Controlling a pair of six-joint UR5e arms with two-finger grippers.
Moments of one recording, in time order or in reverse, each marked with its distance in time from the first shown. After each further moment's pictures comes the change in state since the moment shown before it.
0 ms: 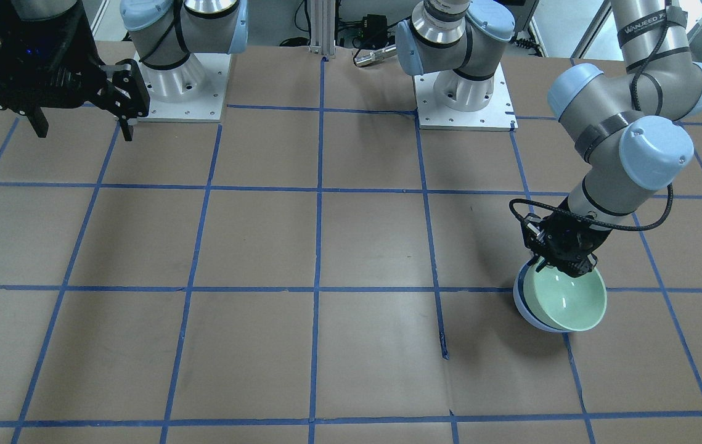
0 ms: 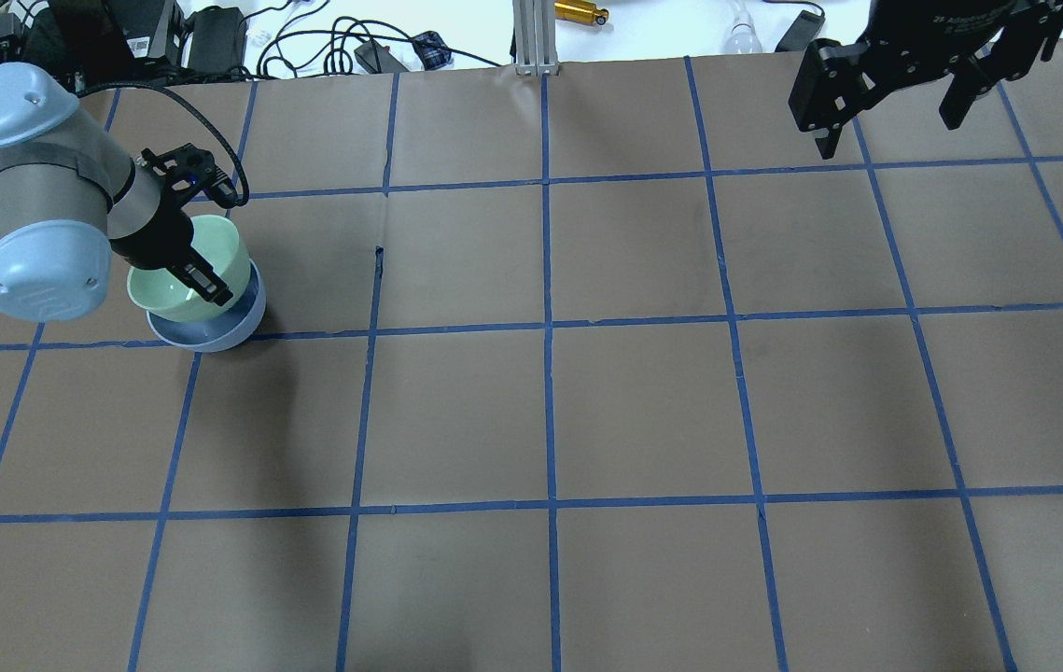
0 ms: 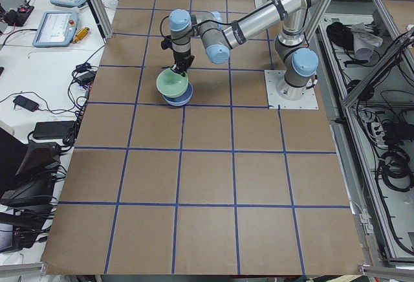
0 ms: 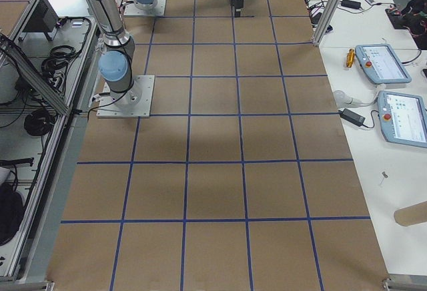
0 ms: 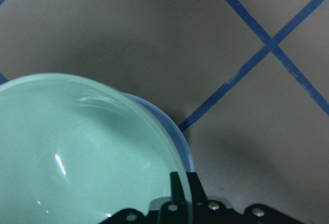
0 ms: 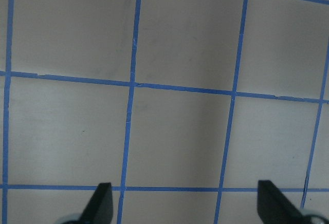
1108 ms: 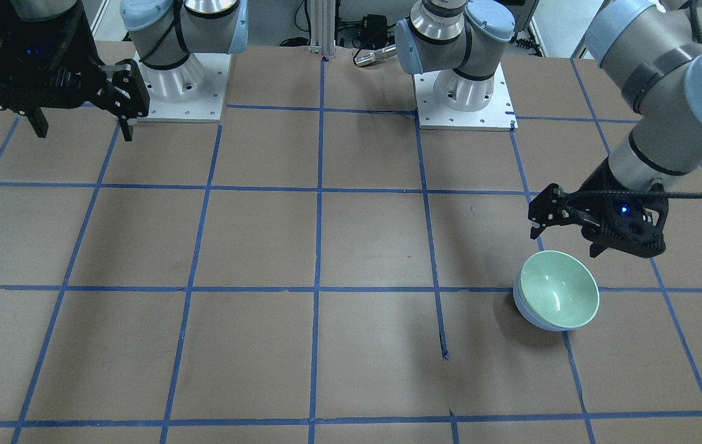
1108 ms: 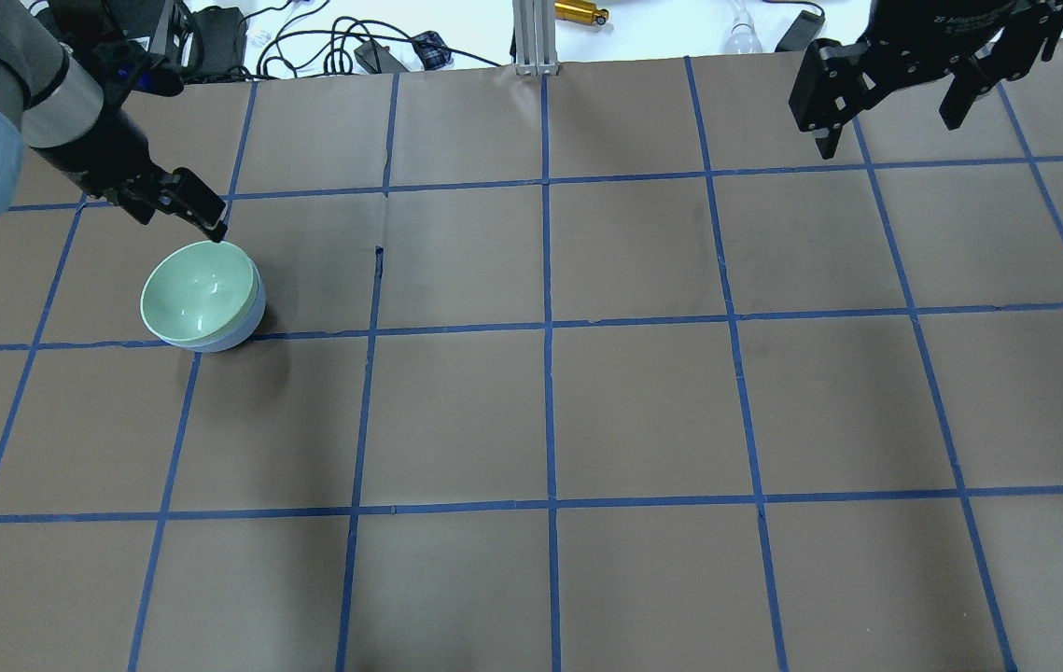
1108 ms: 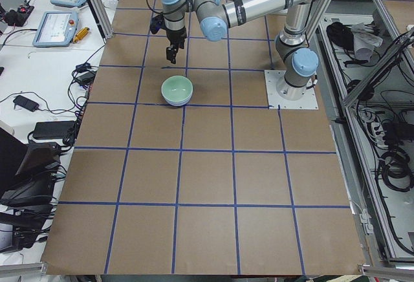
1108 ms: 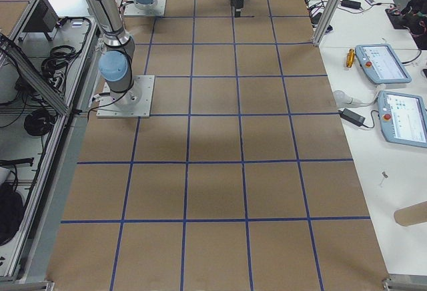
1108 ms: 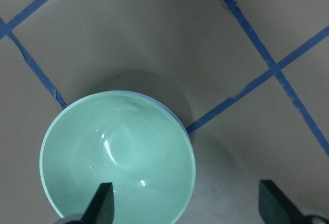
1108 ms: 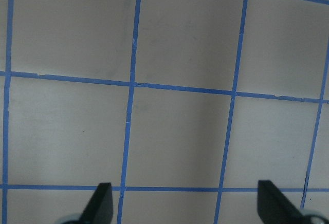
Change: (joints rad) left arm -0.043 0.073 0.248 -0.300 -0.045 -0.542; right arm 0.000 0.000 0.000 0.000 0.000 0.000
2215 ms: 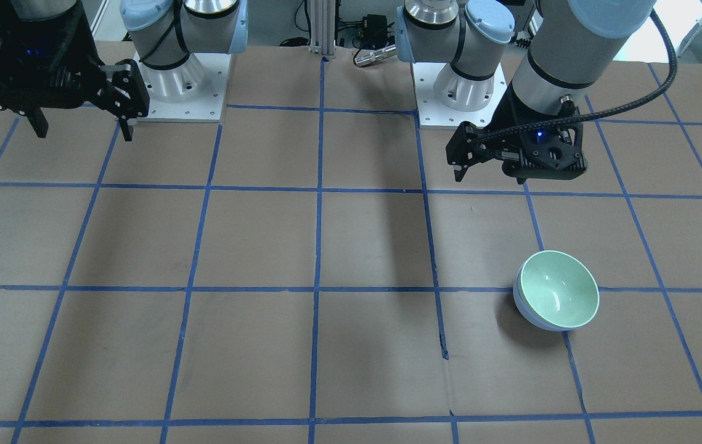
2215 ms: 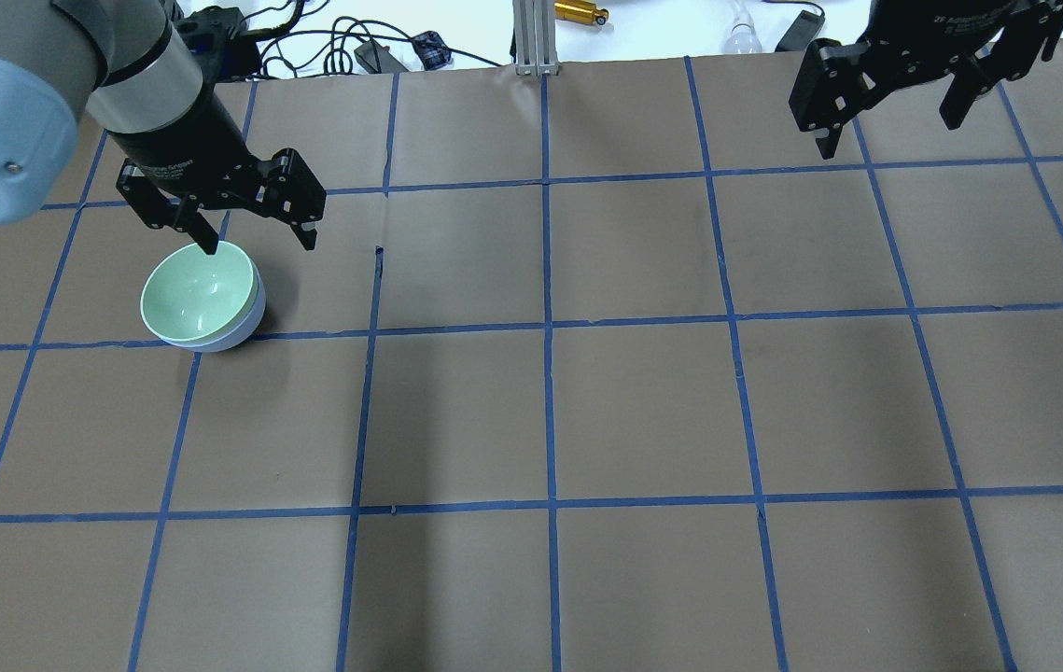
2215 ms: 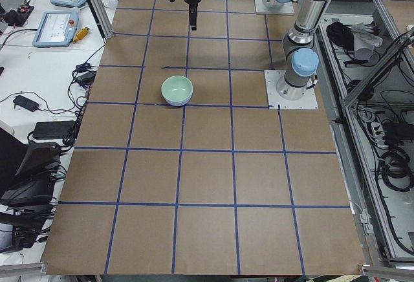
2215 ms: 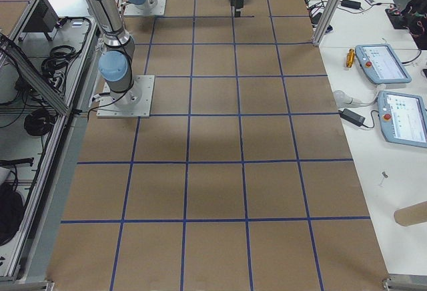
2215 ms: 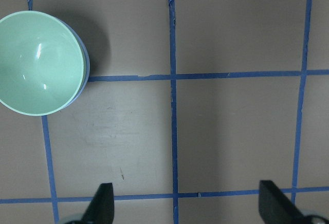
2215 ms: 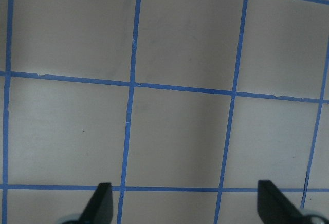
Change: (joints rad) left arm -0.216 0.101 0.029 -0.209 0.056 -0.449; right arm 0.000 0.000 0.000 0.000 0.000 0.000
